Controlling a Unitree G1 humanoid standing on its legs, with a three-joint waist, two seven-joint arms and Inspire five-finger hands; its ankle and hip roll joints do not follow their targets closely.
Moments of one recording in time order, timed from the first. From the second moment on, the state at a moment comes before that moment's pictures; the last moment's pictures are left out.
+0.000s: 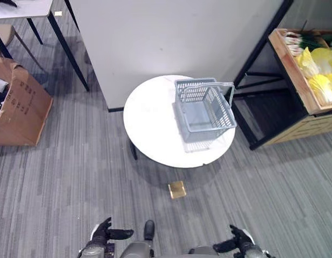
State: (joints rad) left arm -0.08 0.29 -0.16 1.34 -0.29 -0.19 0.05; right arm -0.08 -0.23 0.24 1.27 0.13 -0.14 -0.09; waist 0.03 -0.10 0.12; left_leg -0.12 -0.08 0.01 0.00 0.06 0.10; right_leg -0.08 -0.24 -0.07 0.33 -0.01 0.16
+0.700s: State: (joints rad) left arm -0.01 0.25 -0.11 1.37 -0.29 -0.18 0.07; right arm -0.07 -0.19 0.27 1.19 0.17 -0.16 -0.08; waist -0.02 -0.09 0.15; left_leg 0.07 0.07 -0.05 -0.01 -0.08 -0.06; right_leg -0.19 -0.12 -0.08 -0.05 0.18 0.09
